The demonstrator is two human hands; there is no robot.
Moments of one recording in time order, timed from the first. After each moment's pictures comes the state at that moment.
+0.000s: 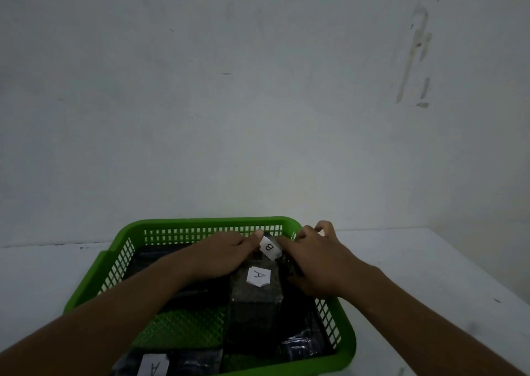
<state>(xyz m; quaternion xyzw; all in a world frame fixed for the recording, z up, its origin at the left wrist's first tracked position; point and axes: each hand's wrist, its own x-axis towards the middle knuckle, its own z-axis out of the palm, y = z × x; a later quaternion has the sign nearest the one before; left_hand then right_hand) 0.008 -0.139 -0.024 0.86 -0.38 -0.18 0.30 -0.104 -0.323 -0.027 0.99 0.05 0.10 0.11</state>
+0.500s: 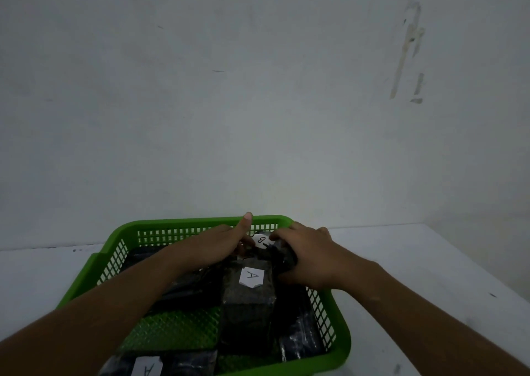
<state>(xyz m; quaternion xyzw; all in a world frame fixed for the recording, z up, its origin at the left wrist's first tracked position) 0.019 -0.143 -0.021 0.85 -0.30 -0.27 0.36 -0.101 -0.319 -0.013 0.99 0.00 0.05 -0.11</state>
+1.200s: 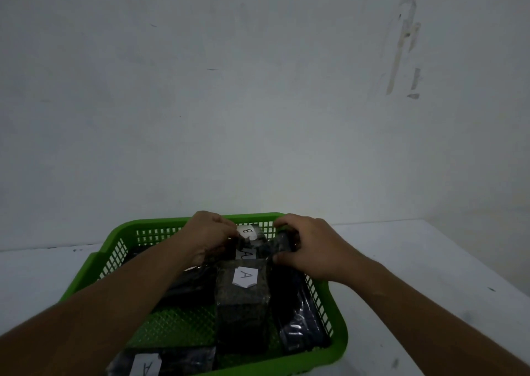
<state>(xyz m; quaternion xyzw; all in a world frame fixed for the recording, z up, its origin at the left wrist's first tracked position) 0.031 -0.156 -0.026 0.78 -0.09 -0.21 0.58 -0.110 -0.323 -0.008 0.95 -0.04 0.13 -0.28</state>
